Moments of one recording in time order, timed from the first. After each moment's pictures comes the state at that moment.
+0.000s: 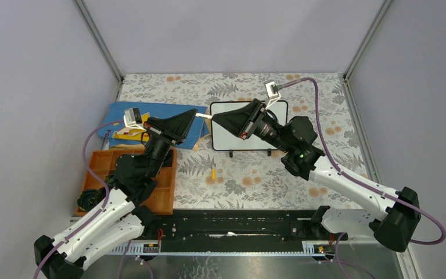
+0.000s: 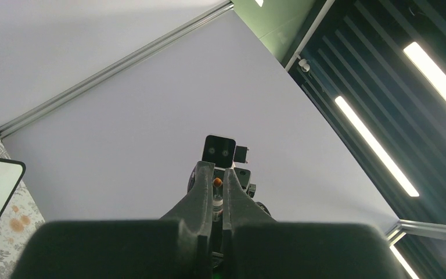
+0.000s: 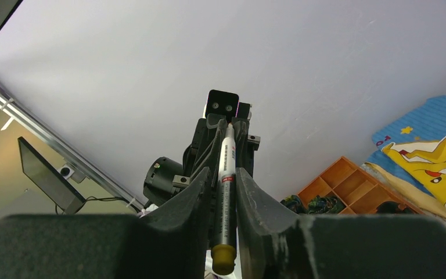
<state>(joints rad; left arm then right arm) -0.69 0.71 0.58 0.71 -0.12 -1.24 0.86 1.16 0.96 0.60 -0.27 0.95</state>
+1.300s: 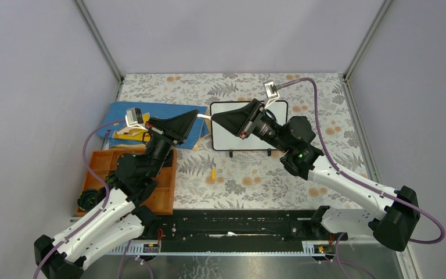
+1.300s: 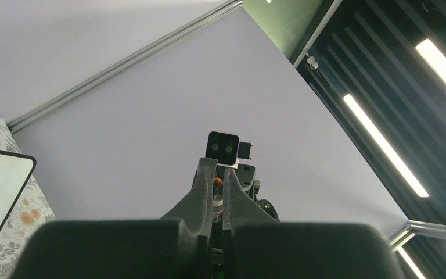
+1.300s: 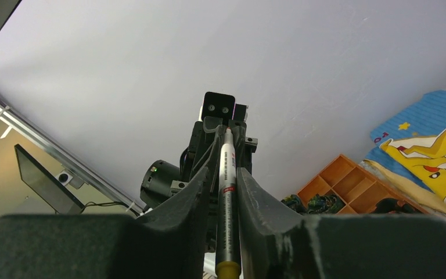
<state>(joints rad) -0.70 0.71 0.58 0.69 -0.12 -1.23 0.86 1.17 0.96 0.60 -0.26 0.97</state>
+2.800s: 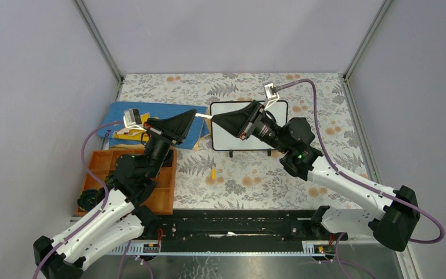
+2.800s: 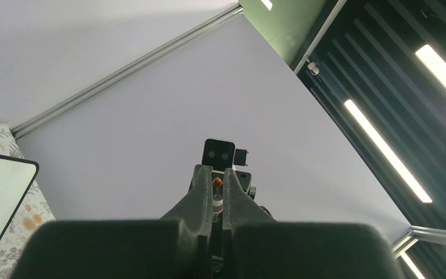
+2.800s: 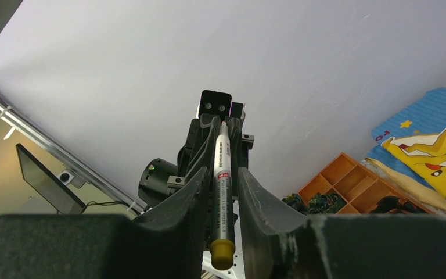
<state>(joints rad) -0.70 0.70 0.58 0.68 -0.14 -1.22 0.86 1.17 0.94 0.62 -0.26 0.97</state>
